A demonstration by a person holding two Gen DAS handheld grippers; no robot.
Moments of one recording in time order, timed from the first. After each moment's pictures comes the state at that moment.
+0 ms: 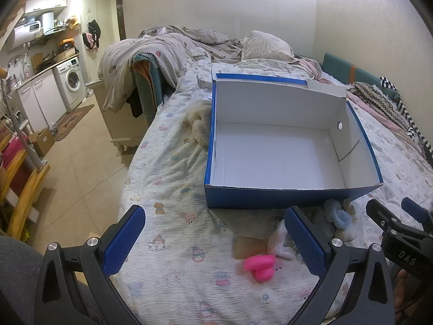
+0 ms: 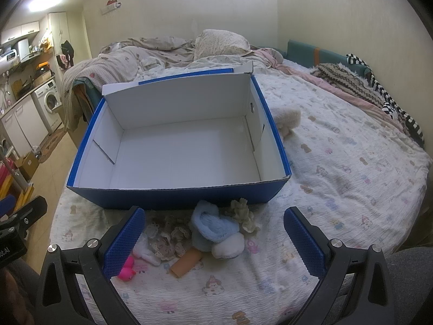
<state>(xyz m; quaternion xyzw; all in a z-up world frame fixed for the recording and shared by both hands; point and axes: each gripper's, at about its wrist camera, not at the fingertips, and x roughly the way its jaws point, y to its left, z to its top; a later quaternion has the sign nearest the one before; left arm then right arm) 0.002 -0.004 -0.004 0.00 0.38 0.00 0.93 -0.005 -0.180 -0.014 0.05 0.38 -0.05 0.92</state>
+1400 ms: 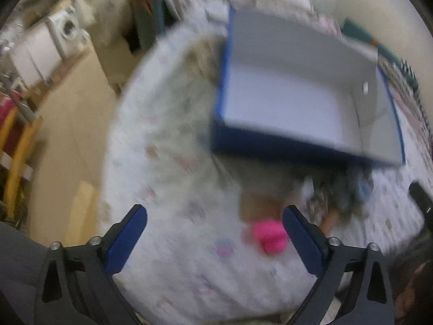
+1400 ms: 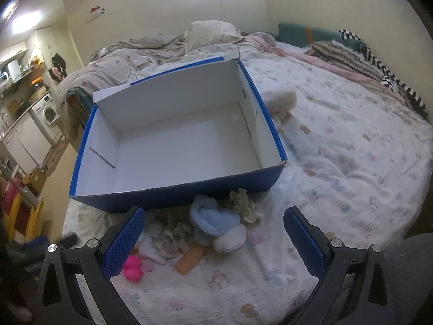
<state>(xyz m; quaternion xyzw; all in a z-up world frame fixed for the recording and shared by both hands) 0.038 0.015 -0.062 -0.04 0.52 0.01 0.85 -0.001 -0.197 -0.018 0.11 0.41 -0.05 0.90</state>
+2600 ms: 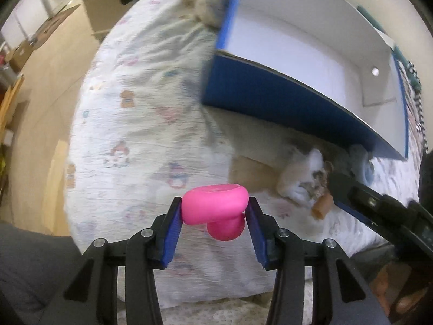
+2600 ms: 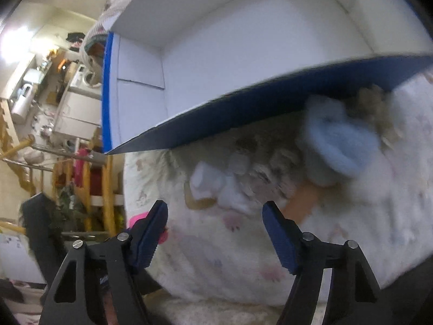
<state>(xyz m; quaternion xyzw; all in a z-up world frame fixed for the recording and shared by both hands) 0.045 0.051 -0.097 -0.10 0.62 -0.02 0.78 0.070 -0.143 -0.108 0.27 0.60 0.14 0.74</state>
